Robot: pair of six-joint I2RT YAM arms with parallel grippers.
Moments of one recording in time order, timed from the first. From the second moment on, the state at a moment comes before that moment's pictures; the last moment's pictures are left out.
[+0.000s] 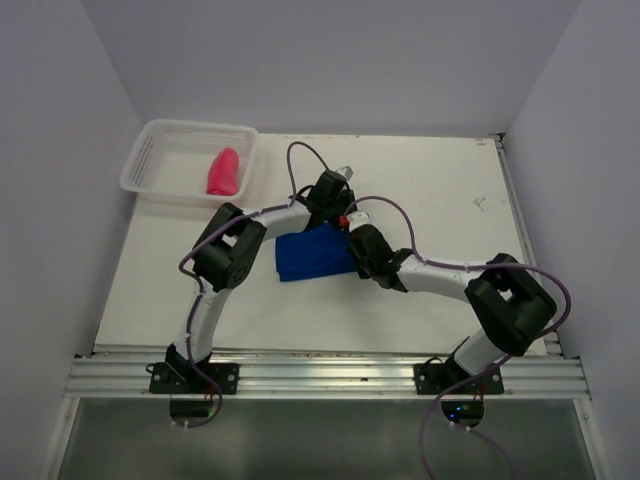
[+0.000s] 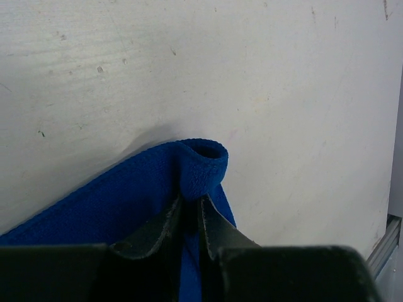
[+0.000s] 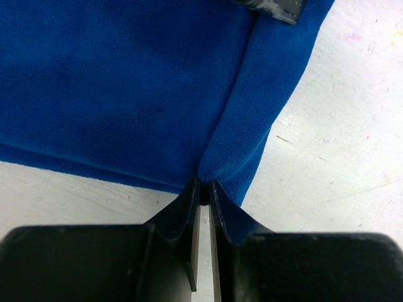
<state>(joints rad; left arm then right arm) -0.65 2.24 1.58 -0.07 0.23 -0.73 0.76 1.58 0.77 -0.07 0.34 0.16</state>
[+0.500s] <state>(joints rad) -0.65 2.22 1.52 0.01 0.22 -0.69 0.61 1.49 0.73 -0.06 0.14 0.29</state>
